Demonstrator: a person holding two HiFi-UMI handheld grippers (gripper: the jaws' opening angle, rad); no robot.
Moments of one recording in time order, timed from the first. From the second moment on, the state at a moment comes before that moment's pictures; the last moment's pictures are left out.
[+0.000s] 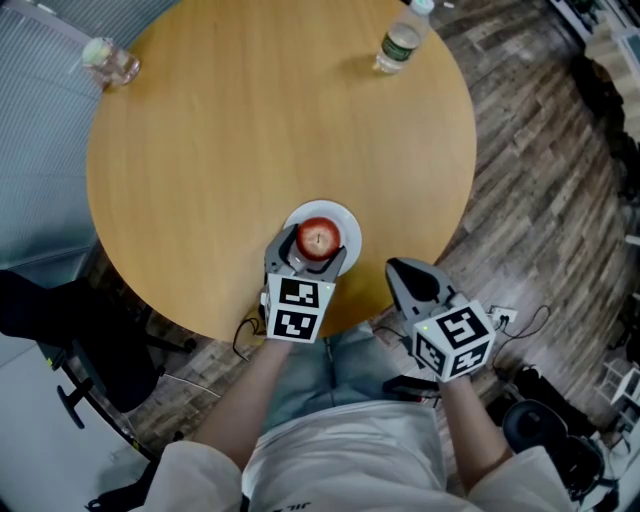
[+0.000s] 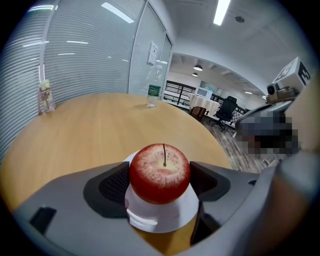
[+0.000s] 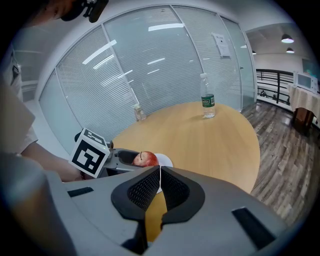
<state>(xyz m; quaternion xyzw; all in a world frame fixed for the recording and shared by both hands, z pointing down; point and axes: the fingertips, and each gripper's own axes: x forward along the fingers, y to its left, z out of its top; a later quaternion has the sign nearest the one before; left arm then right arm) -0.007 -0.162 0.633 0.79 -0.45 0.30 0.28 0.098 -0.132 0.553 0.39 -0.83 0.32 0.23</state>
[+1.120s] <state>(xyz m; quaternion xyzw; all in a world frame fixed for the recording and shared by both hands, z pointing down) -0.037 -0.127 0.533 0.81 -0.48 0.24 0.25 0.079 -0.110 0.492 0.39 -0.85 0.28 0.22</state>
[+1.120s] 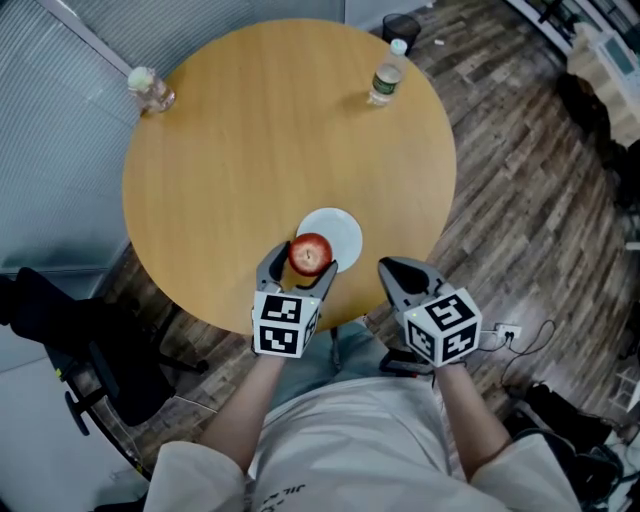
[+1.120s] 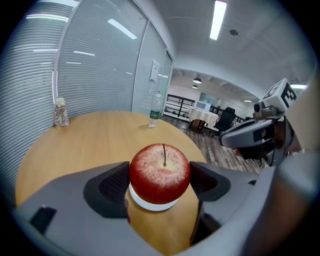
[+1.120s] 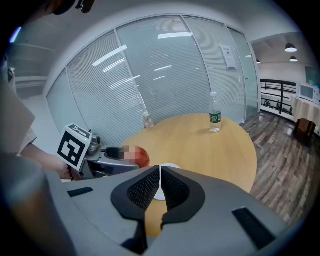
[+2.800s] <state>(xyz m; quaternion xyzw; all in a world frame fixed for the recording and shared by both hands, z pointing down) -0.045 -0.088 0.433 0.85 -0.45 0.17 0.21 0.060 -0.107 0.415 0.40 -0.88 0.21 0.16</state>
